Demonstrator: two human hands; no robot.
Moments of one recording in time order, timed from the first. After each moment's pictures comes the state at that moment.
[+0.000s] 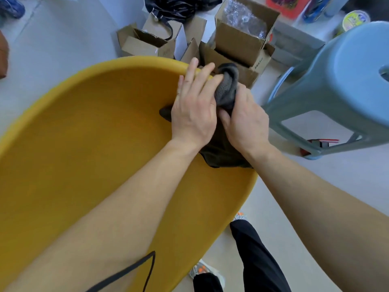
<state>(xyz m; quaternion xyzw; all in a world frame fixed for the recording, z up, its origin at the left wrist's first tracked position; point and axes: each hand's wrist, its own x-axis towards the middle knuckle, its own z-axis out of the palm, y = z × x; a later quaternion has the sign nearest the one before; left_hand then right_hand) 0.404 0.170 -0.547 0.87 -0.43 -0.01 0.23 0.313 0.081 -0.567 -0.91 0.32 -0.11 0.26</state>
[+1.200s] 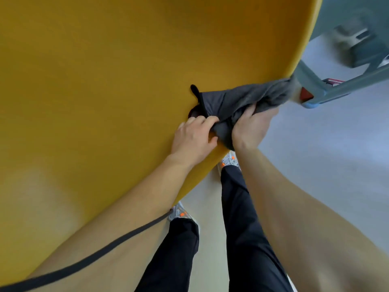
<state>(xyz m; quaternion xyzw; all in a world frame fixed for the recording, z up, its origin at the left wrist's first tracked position) 0.212 0.373 -0.715 0.87 -0.37 -0.28 0.15 0.162 0.245 -0.710 -0.61 0.68 -0.13 0.39</state>
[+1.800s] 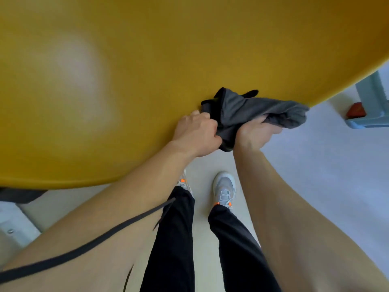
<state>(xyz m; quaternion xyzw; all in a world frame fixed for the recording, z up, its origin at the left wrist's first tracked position) 0.152 0.487 -0.710 0.89 -0.23 -0.37 0.08 0.120 0.360 -0.751 -0.54 0.71 -0.07 0.45</state>
